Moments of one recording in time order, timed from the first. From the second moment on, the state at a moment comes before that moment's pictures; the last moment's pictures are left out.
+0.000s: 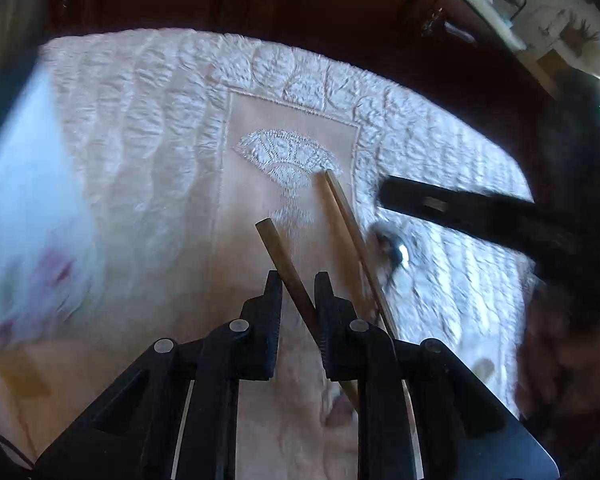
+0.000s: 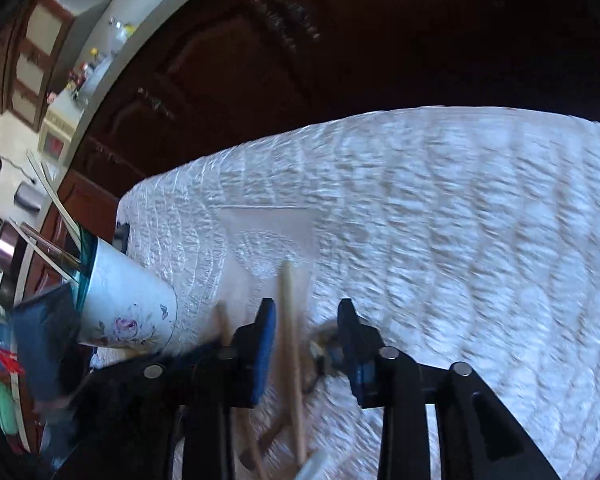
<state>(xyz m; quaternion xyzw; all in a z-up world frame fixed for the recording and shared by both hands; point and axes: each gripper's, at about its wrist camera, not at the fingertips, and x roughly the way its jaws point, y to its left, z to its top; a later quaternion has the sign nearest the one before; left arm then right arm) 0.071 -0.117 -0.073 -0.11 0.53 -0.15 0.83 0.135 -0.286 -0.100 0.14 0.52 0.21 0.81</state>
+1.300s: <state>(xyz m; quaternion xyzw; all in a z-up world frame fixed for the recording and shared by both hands) -0.019 -0.007 0.067 -0.10 0.37 -0.12 0.92 0.035 -0.241 0.067 0.06 0.33 0.27 0.90</state>
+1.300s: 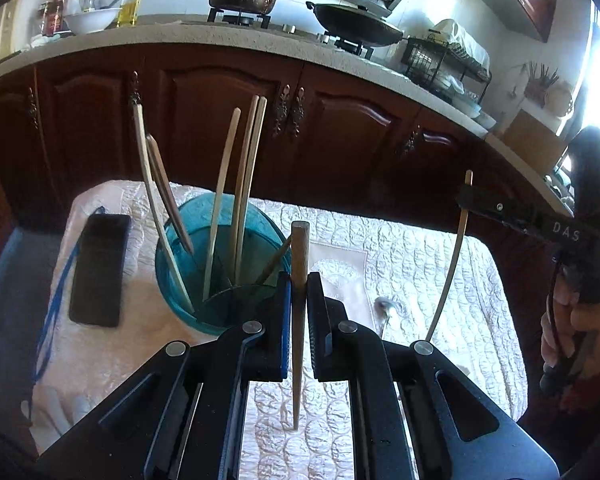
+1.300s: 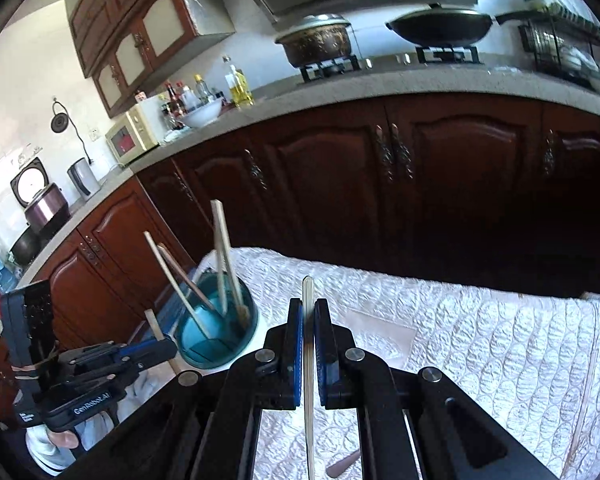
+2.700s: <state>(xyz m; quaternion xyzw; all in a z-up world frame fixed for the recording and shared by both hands) 0.018 0.065 0.111 -0.08 0.30 -0.03 0.95 0.073 -0.115 0.084 0.09 0.25 0.26 0.93</state>
